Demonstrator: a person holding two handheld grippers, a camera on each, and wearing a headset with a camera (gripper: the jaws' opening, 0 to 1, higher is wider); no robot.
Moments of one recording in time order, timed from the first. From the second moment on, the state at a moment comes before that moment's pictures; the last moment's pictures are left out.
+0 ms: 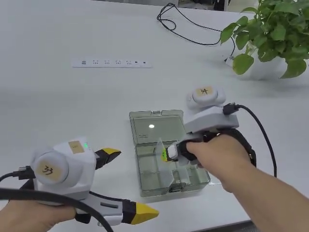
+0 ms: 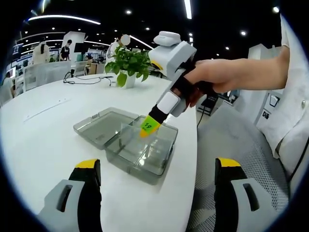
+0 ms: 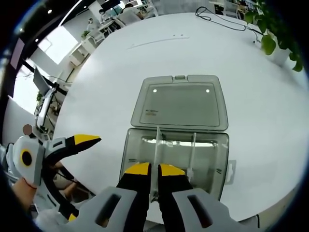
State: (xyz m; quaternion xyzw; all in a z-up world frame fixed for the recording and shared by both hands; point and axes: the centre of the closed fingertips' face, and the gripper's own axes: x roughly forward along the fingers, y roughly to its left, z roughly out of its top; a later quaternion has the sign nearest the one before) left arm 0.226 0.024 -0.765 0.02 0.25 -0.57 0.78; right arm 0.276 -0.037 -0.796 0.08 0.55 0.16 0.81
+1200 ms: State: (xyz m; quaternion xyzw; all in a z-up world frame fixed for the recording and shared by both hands) left arm 0.226 0.022 -0.768 0.02 0.25 -0.57 0.78; right arm 0.277 -0.042 -0.787 0.10 0.53 0.15 0.83
